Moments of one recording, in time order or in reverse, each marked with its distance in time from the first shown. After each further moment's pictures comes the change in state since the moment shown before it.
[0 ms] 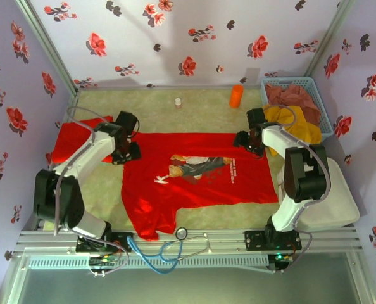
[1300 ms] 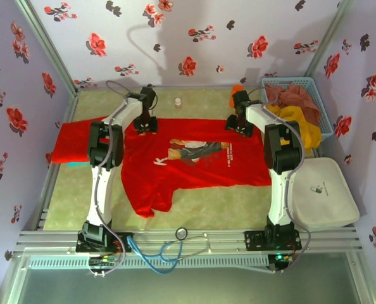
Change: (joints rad) left arm 0.047 0.869 0.880 -0.080 0.042 0.227; right arm 0.035 0.454 0.556 -0.156 0.084 0.009
